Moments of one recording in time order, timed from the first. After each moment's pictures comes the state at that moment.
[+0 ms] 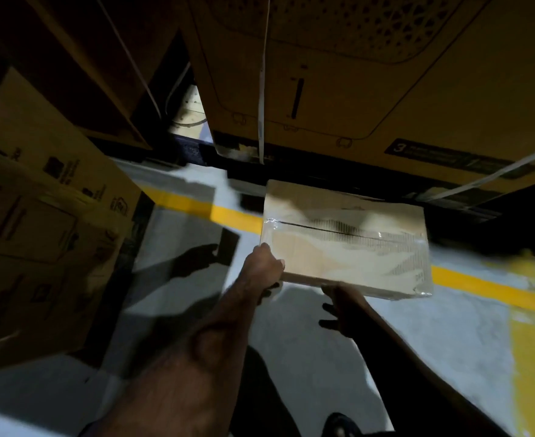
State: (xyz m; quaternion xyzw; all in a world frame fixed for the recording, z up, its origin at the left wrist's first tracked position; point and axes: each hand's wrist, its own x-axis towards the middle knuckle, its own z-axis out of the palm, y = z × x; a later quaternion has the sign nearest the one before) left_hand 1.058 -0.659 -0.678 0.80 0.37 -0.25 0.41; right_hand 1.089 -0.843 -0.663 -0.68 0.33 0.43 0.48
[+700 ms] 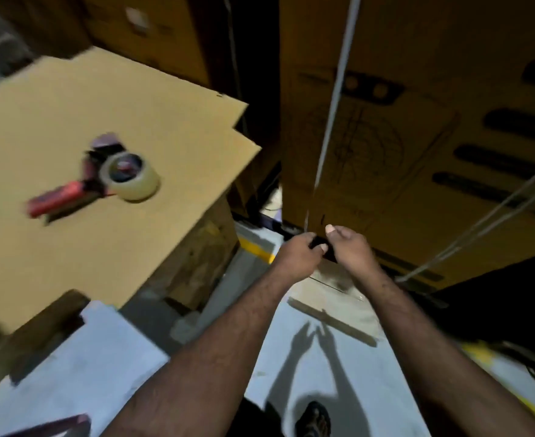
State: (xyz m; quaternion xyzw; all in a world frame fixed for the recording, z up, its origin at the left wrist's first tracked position) left_hand 0.973 -0.707 -0.111 0.79 0.36 -0.05 0.49; right_hand 1.054 -0.806 -0.077 -0.82 -0.13 0.31 0.47
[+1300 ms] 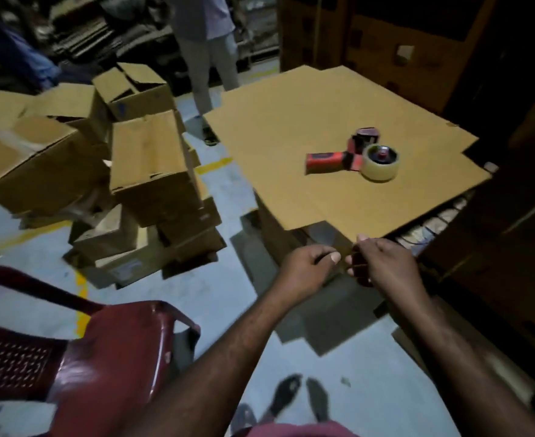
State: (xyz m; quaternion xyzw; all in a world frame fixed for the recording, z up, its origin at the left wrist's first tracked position) left_hand 0.539 -0.660 -0.008 0.69 0.46 0.24 0.50; right_hand 0.679 -0.722 0.038 -0.71 -0.33 0.39 0.47
